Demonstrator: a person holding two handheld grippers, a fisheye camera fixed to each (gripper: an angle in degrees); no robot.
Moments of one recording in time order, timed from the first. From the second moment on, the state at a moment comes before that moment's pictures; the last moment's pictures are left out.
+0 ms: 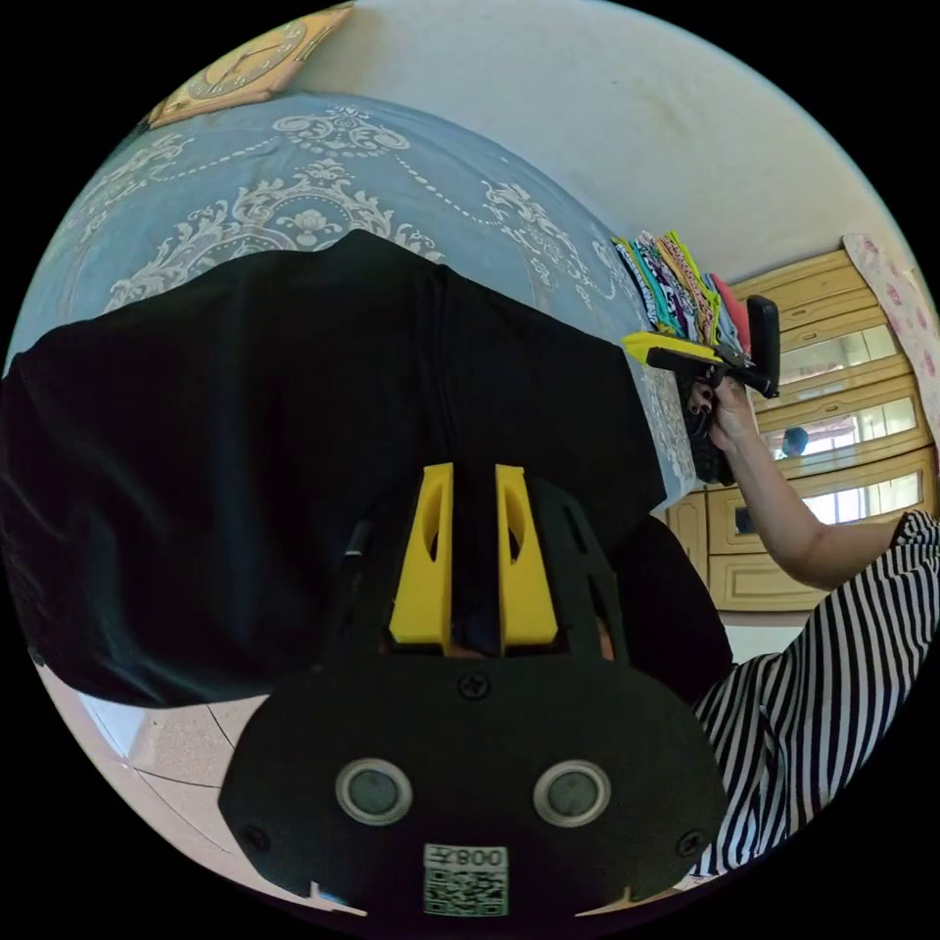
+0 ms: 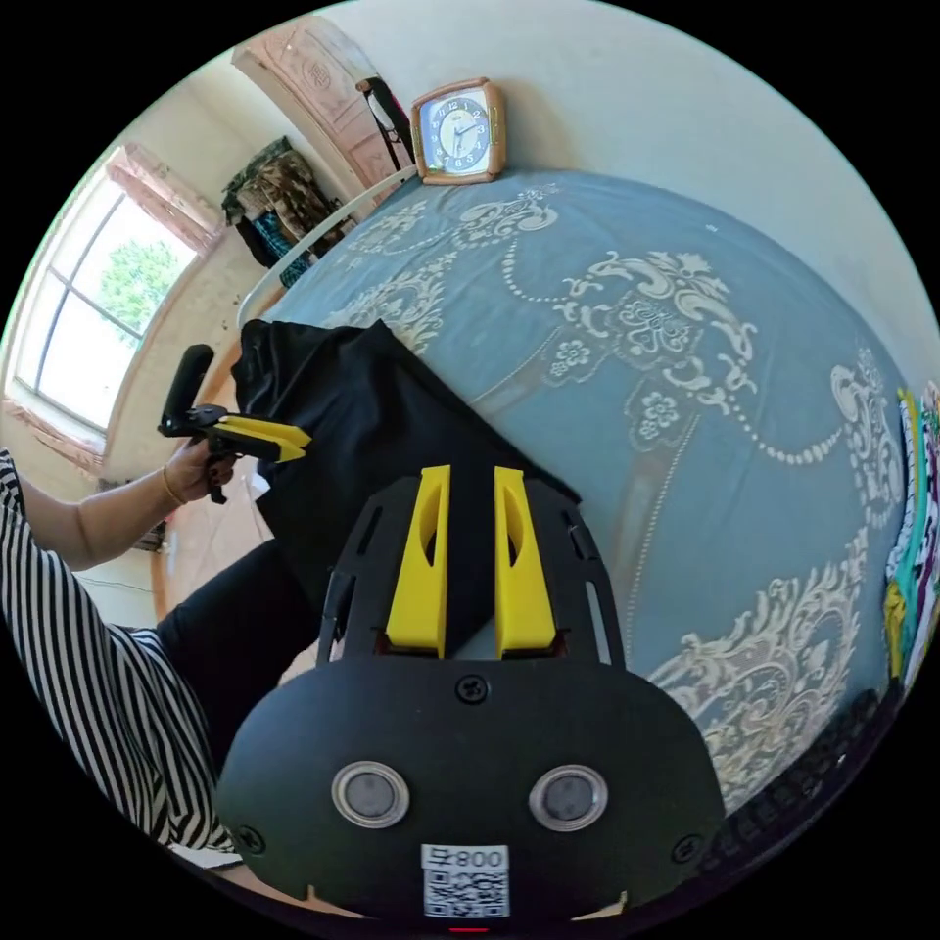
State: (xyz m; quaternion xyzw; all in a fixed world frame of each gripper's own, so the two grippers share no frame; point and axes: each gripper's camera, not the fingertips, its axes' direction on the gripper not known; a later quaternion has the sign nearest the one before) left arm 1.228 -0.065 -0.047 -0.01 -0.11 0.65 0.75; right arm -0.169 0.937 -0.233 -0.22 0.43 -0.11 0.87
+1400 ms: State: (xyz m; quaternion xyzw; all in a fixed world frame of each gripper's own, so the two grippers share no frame) left arm 1.058 0.231 0.047 -0.03 -0.12 0.81 0.58; right arm -0.077 0.978 -0.358 -0.15 0.18 0.18 0.96
